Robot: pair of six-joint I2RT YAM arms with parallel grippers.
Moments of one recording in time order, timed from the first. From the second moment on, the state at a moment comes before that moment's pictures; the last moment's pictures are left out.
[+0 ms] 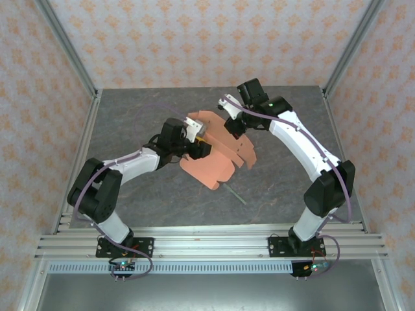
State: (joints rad) left arm -0.44 1.62 0.93 0.10 0.45 -0.11; right arm 0.49 1.69 1.70 -0.97 -0.24 -0.34
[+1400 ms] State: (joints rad) left arm -0.27 1.53 1.28 -0.30 0.70 -0.04; right arm 0.49 1.68 1.68 -0.97 -0.37 -0.41
